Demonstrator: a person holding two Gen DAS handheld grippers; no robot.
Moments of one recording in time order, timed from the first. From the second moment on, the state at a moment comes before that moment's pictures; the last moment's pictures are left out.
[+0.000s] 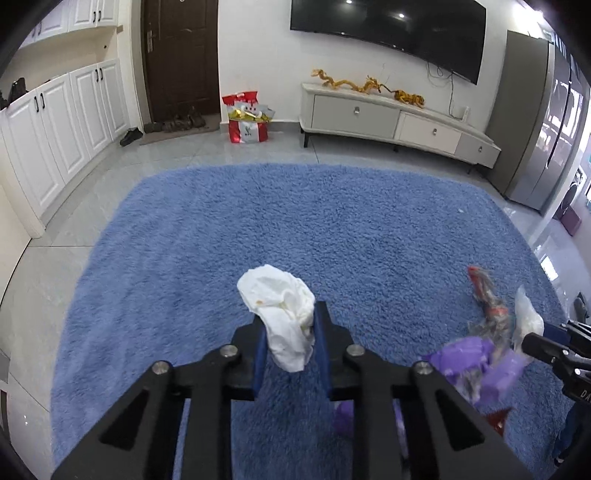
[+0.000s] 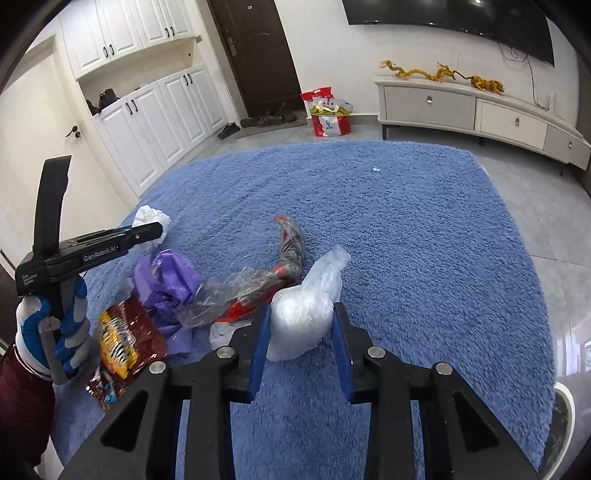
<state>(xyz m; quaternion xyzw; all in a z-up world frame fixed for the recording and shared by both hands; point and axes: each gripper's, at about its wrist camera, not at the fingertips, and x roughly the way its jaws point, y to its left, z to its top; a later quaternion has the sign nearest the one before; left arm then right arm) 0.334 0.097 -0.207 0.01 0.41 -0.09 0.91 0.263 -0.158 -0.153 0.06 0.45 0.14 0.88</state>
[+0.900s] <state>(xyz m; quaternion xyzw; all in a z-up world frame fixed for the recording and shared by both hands) 0.102 0.076 -0.068 0.07 0.21 -0.06 0.97 0.104 -0.164 -0.026 0.00 0.35 0.10 0.93</state>
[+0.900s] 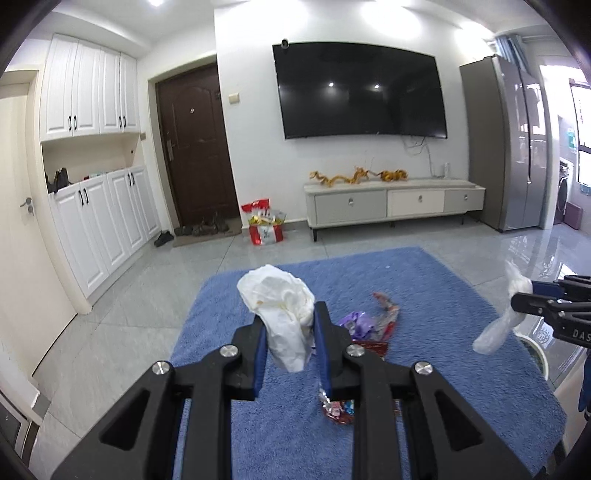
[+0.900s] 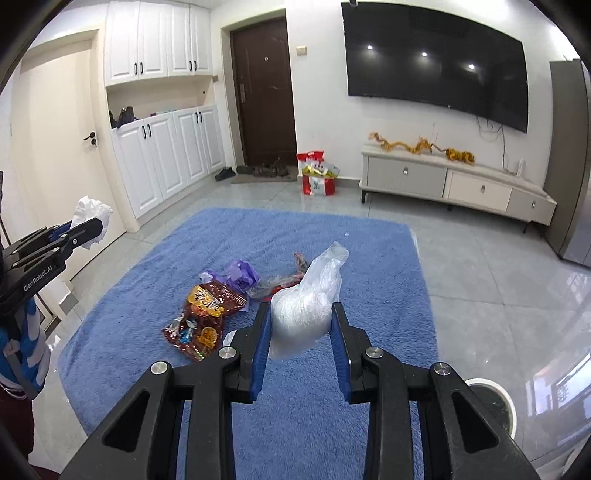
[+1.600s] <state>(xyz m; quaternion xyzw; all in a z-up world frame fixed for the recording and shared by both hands) 0.125 -0.063 -0.075 0.10 0.27 -0.20 0.94 0.060 -0.316 -0.032 0.07 0.32 -0.04 0.94</state>
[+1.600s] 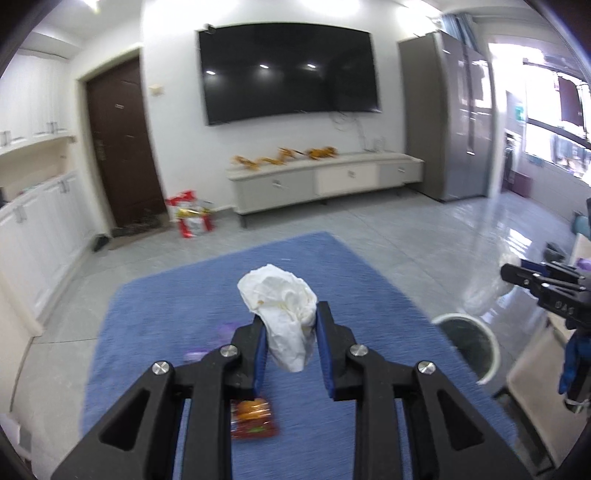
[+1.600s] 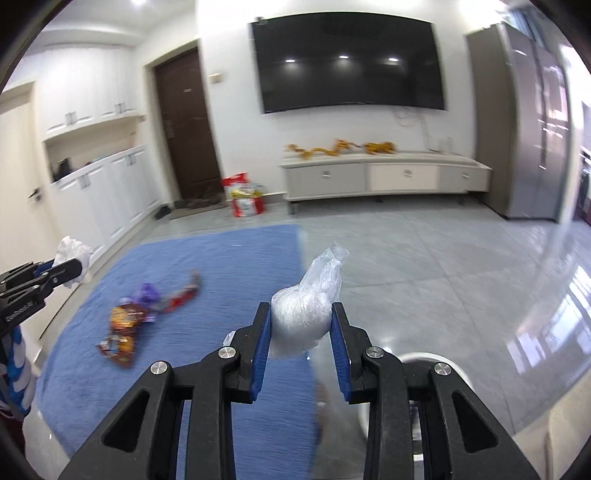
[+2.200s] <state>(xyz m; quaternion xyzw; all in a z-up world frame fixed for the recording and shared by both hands) 0.177 -0.325 -0.162 0.13 0.41 -0.40 0.81 0.060 -0.476 -0.154 0.13 0.39 -0.18 0.89</state>
